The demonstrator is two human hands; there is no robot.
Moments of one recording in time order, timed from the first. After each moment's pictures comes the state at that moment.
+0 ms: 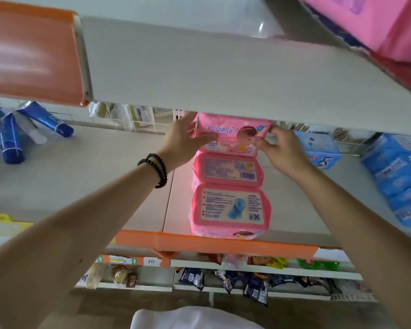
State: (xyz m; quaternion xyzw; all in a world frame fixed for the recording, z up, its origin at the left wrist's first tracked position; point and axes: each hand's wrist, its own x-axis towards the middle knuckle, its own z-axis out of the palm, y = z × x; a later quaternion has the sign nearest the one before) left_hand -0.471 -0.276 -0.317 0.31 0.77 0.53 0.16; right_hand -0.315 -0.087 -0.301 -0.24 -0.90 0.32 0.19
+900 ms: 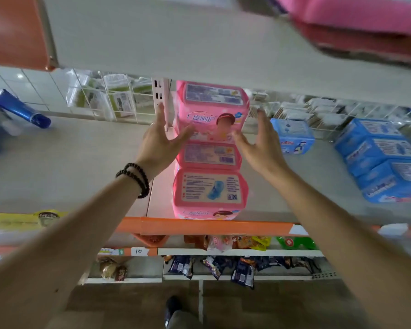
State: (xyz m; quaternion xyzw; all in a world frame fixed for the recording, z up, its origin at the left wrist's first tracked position) left_hand -0.422 -0.299 -0.318 0.28 0.81 0.50 0.12; right_hand -0.286 -0.111 -0.314 -0.30 -0.89 0.27 0.20
